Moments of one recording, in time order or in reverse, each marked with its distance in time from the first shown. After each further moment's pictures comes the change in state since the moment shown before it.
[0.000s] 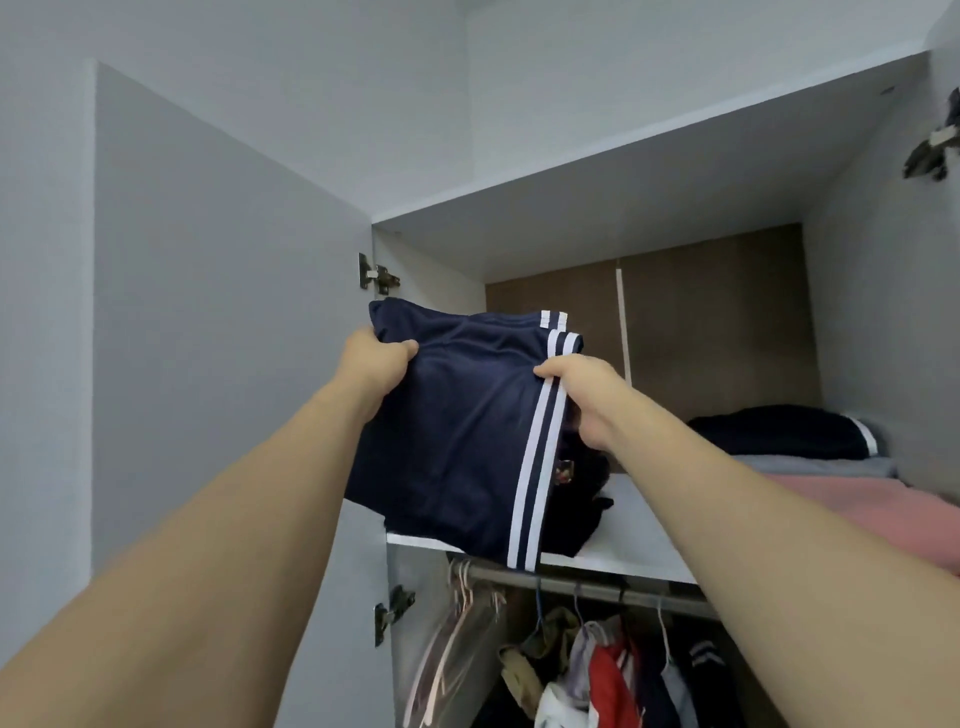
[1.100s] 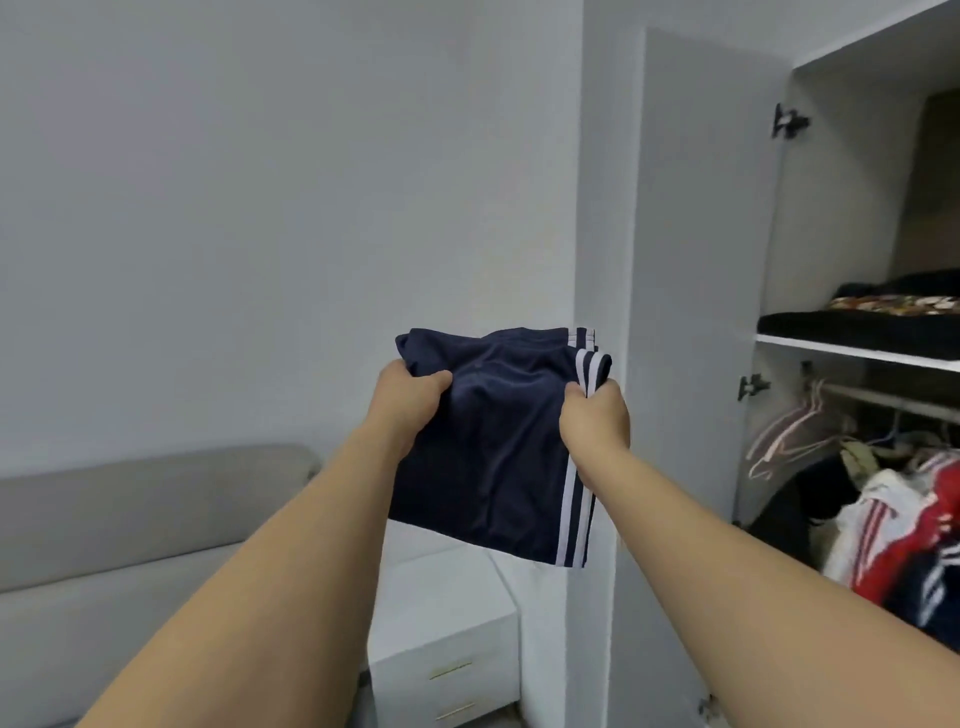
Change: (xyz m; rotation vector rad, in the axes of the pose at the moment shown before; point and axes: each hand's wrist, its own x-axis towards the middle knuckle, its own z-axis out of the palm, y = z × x) left_hand -0.534 0.088 -0.398 0.345 0.563 -0.415; right_hand -0.532 0.080 0.188 -0.215 -0.346 0.081
